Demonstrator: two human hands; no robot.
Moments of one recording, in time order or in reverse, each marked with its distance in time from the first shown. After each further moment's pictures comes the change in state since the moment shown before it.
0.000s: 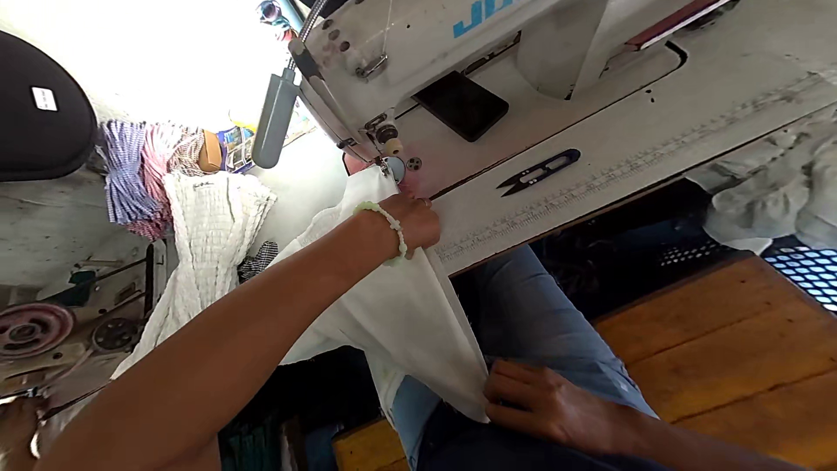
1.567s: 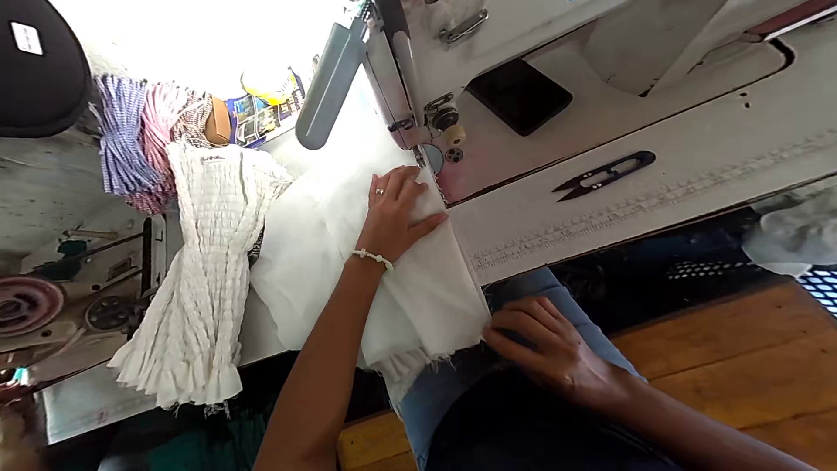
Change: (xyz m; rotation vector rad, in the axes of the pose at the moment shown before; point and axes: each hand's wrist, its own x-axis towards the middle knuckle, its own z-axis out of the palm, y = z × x) left_hand 0.040 -0.022 0.150 -0.674 1.330 -0.479; right_hand 0.057 0.044 0.002 -0.357 0.154 0.114
